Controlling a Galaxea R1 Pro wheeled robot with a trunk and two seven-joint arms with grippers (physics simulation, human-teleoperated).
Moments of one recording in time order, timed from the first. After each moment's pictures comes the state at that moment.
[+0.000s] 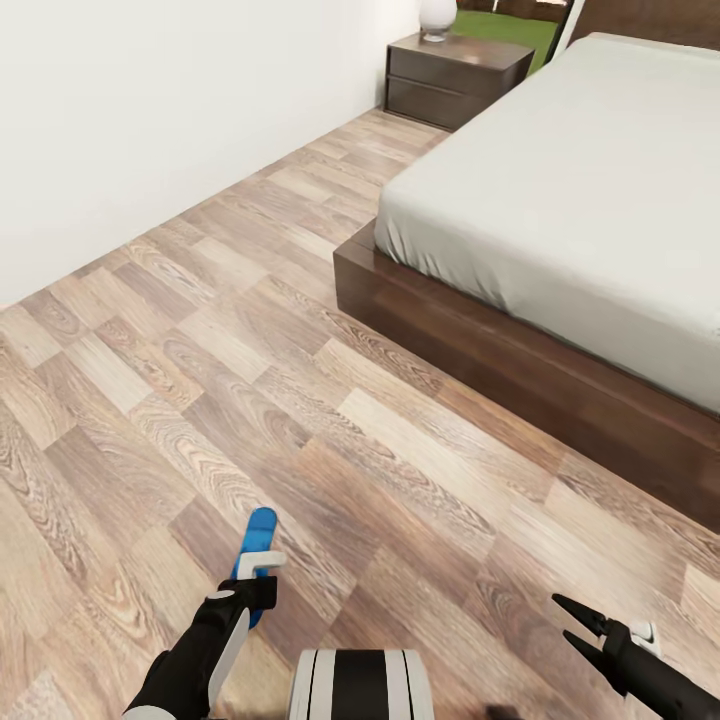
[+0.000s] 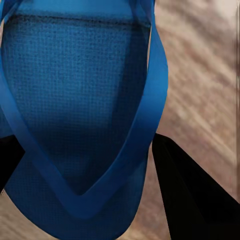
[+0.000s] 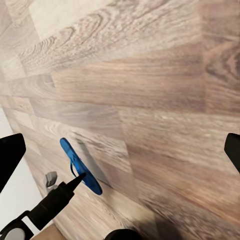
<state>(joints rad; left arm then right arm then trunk) -0.44 -0.08 0.02 -0.78 0.00 0.38 0.10 -0.01 -0.36 -0.30 -1.12 -1.04 0.79 0.65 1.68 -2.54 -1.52</state>
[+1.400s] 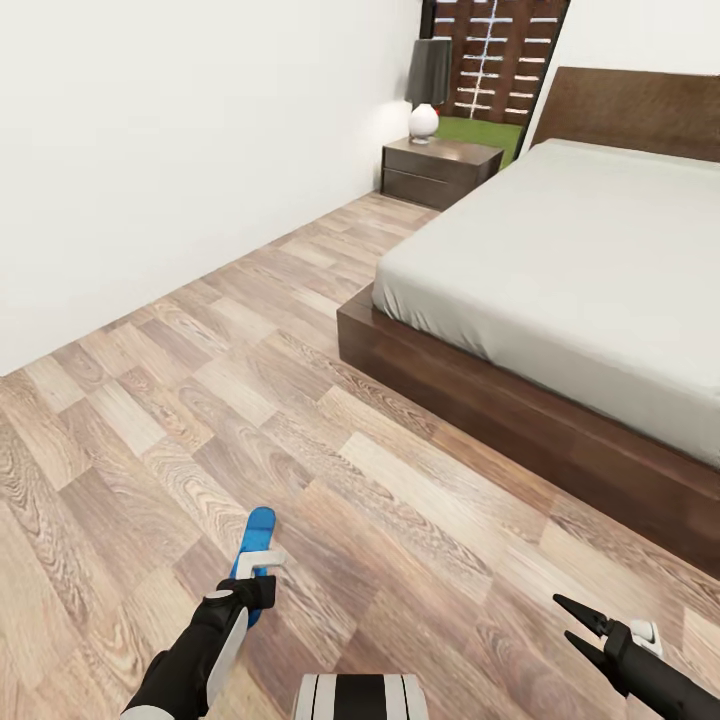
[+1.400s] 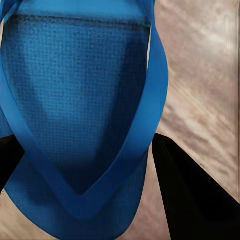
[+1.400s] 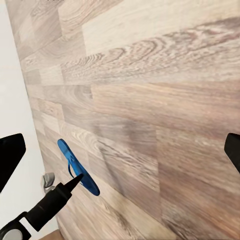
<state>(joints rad) -0.44 -0.08 0.02 -0.78 0.00 0.39 0.10 -0.01 -0.37 -0.30 -1.12 -1.04 0.78 0.64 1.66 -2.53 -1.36</state>
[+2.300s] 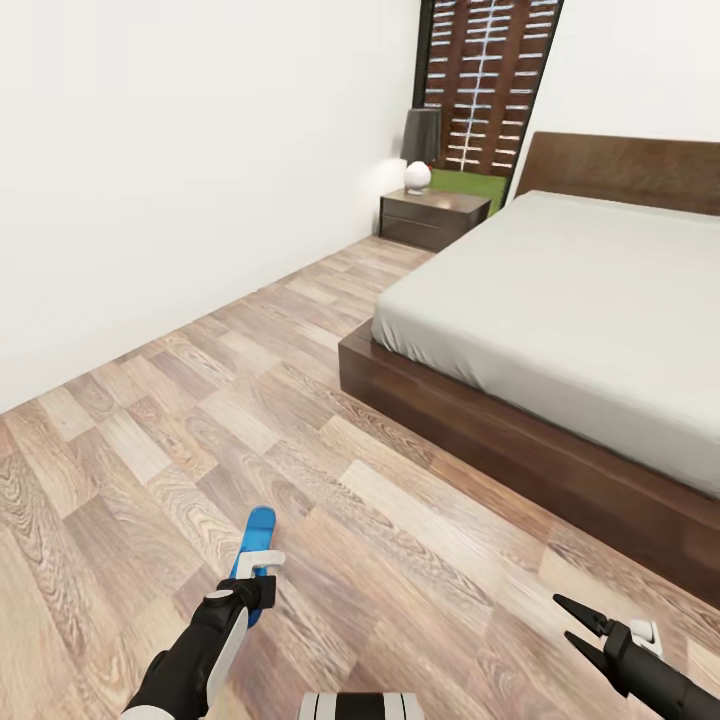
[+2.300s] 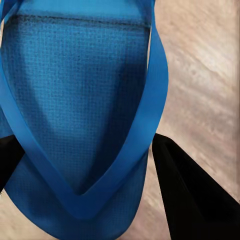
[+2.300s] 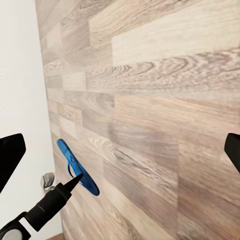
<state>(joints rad) -0.44 -0.08 0.02 -0.78 0.00 0.39 0.10 -0.01 -0.37 -0.30 -1.12 -1.04 0.78 0.64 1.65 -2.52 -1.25</state>
